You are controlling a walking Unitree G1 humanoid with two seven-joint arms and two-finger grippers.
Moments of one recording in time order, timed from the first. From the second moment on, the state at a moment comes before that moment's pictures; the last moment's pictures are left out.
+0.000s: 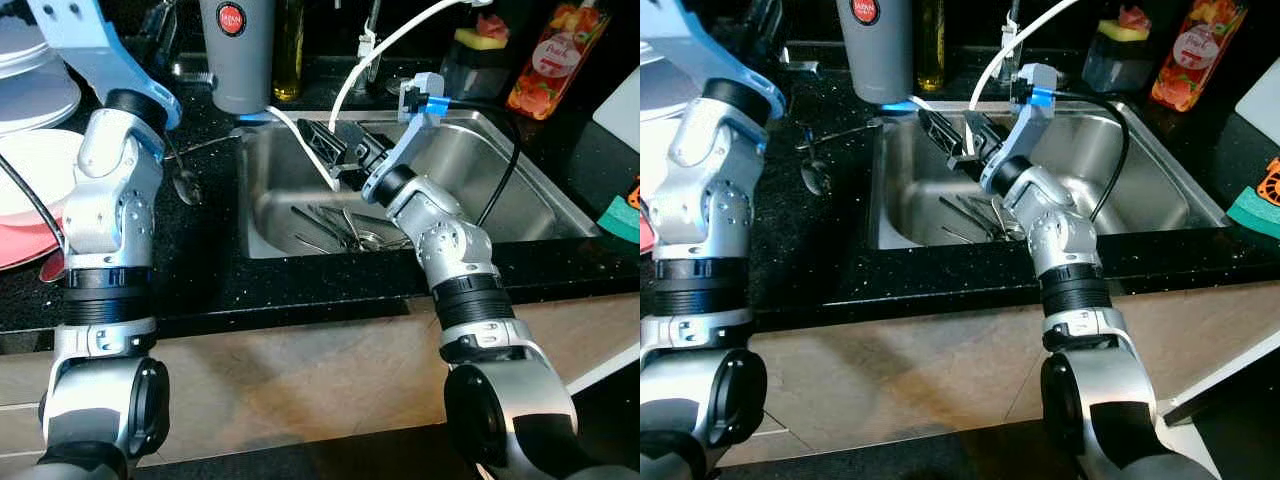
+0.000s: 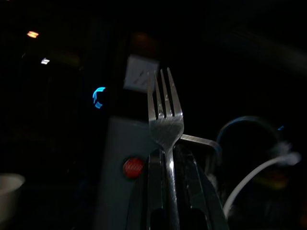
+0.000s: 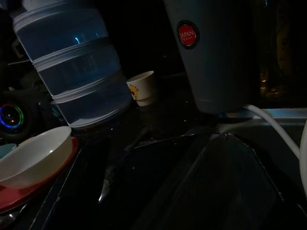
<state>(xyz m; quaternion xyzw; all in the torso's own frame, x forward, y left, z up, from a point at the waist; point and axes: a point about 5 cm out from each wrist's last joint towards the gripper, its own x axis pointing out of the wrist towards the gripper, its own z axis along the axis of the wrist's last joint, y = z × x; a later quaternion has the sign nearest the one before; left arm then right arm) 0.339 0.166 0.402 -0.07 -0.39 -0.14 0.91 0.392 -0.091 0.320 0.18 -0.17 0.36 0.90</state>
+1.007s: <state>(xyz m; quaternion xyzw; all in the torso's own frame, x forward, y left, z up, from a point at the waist) 0.331 0.138 0.332 -0.08 -0.26 -0.36 0.89 0.363 -0.072 0.365 0.22 -0.21 0.42 0.85</state>
